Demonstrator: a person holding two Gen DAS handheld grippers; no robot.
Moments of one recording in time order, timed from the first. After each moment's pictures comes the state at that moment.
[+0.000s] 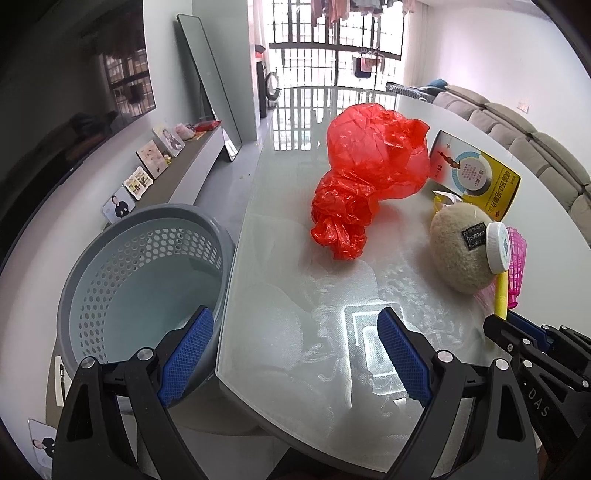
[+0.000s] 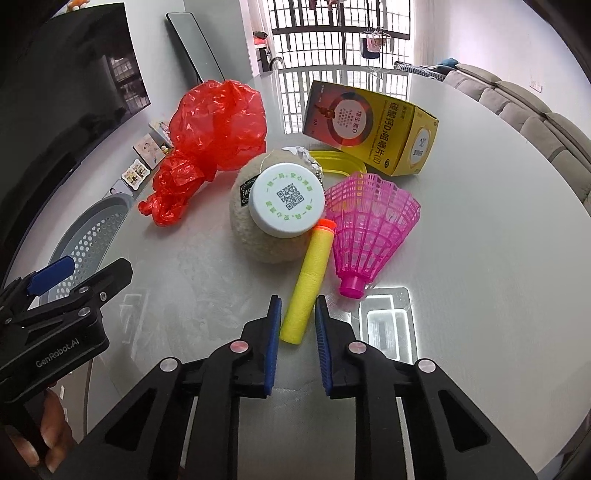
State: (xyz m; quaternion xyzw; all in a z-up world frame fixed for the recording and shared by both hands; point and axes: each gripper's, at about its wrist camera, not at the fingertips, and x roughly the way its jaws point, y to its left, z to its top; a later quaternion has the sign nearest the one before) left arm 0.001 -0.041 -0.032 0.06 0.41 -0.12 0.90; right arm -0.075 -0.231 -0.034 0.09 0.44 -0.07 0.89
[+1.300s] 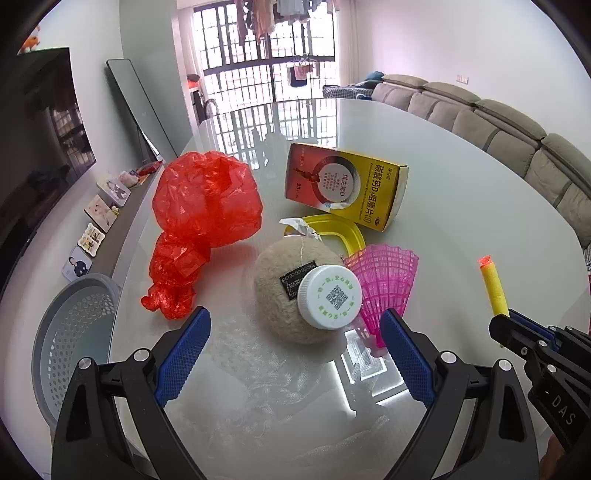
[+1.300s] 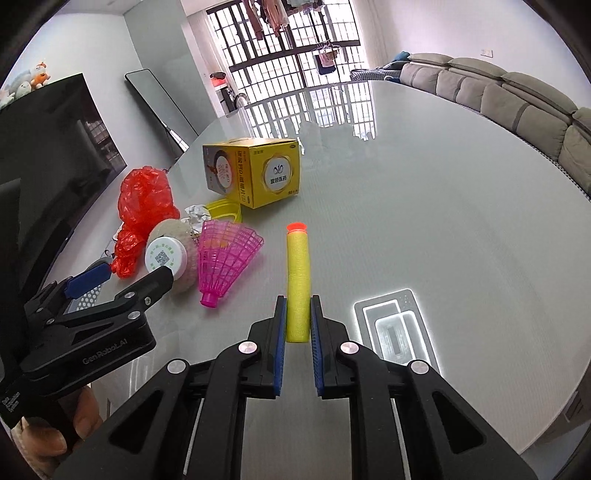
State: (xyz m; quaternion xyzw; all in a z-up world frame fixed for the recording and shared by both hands) left arm -0.026 -0.176 -0.010 0.13 0.36 -0.21 0.90; right arm -0.152 -0.340 -0.013 0.18 0.38 -0.10 0.90
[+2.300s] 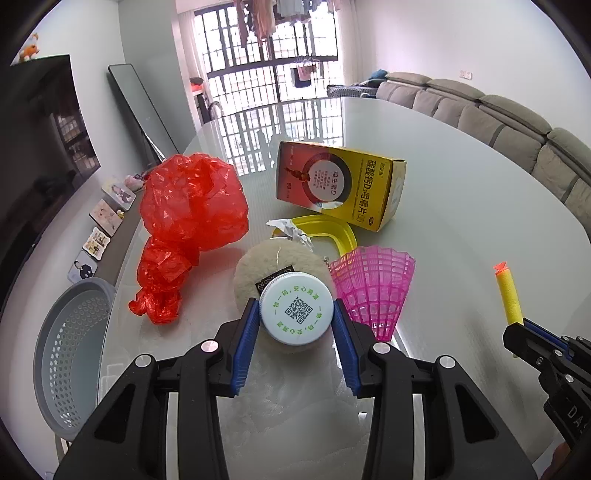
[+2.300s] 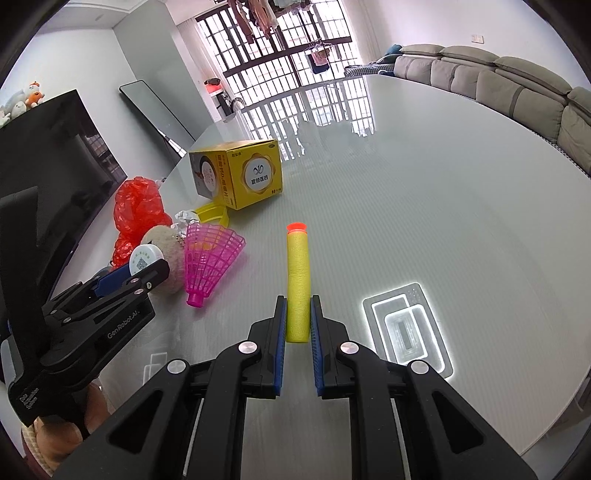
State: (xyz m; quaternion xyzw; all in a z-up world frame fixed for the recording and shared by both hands) left arm -0.030 -0.189 -0.017 0.14 0.36 -0.20 0.90; right arm -0.158 -0.357 -0.021 0.21 0.37 -0.10 0.90
